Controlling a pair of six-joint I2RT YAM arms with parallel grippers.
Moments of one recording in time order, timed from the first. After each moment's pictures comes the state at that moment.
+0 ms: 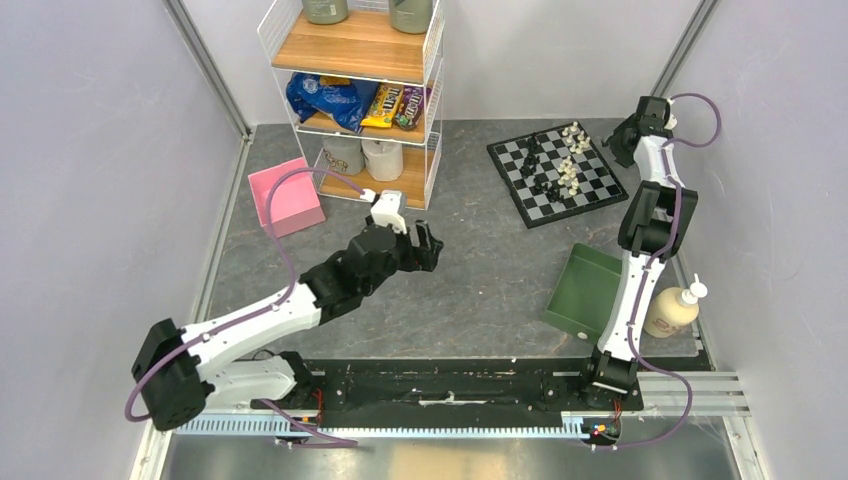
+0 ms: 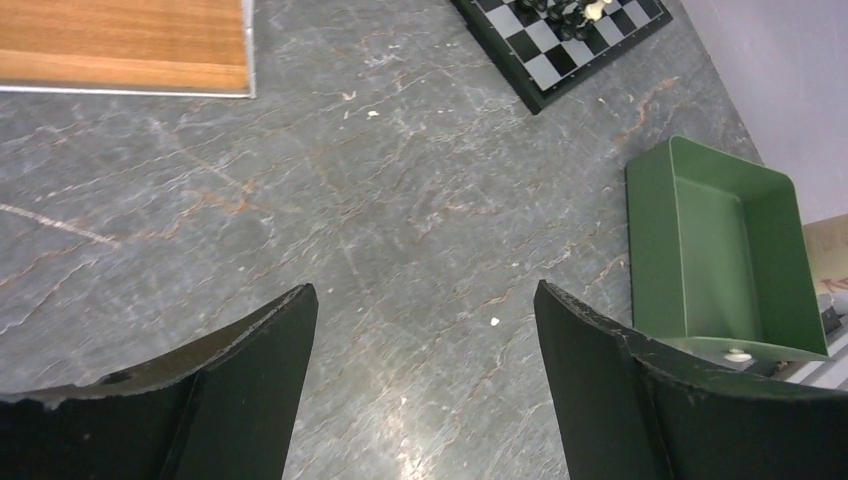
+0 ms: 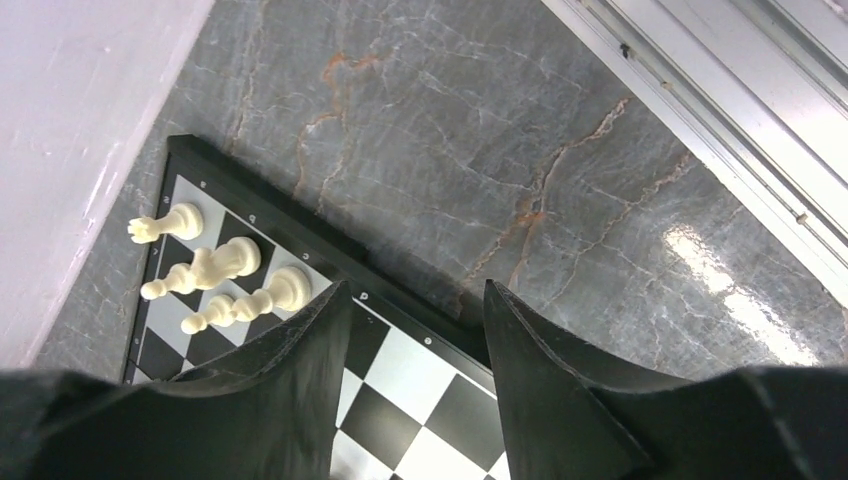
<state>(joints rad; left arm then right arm) -0.89 1.10 0.75 -0.02 -0.35 -0.53 -0.29 2.54 2.28 -0.52 0.04 0.61</state>
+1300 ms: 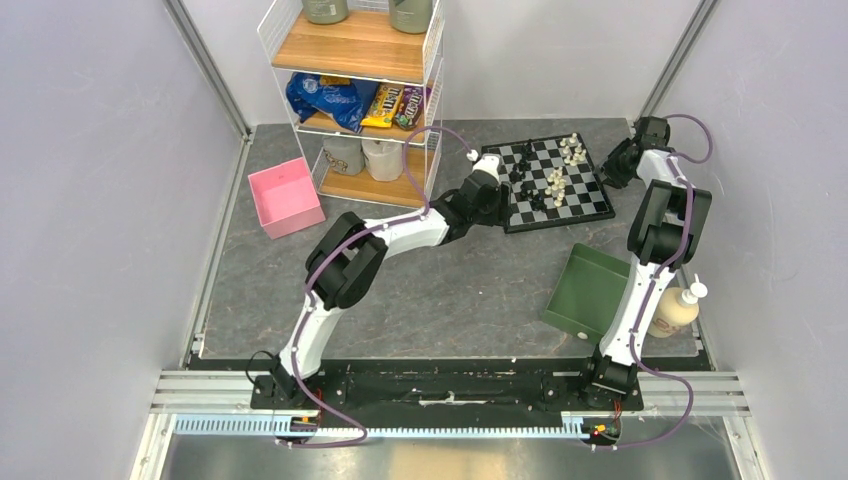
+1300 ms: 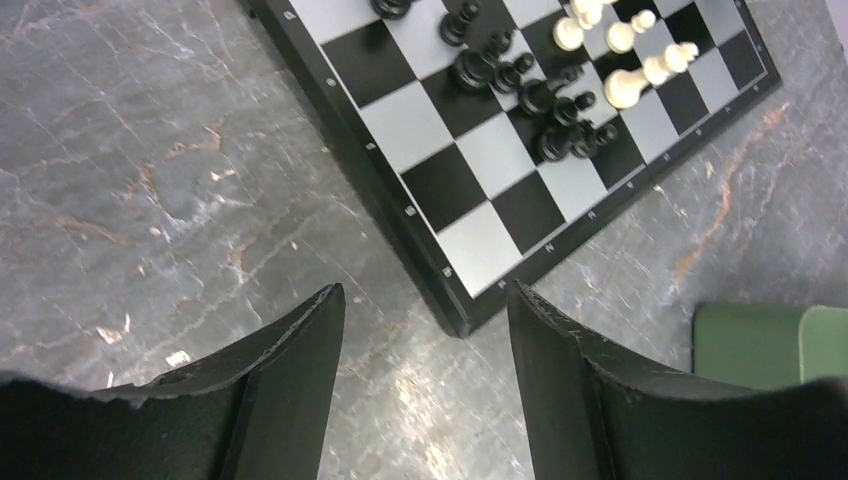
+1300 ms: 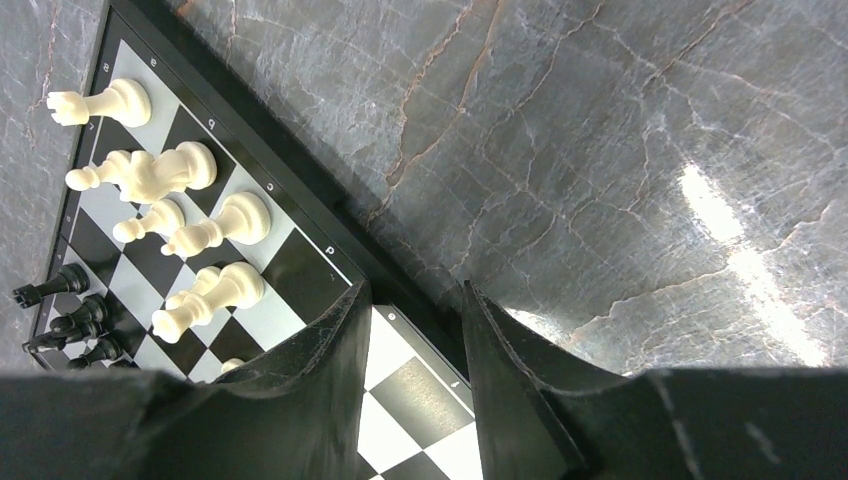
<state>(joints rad) -0.84 2.20 1.61 0.04 -0.15 -0.50 -0.31 2.34 1.87 -0.45 -0.15 0.52</state>
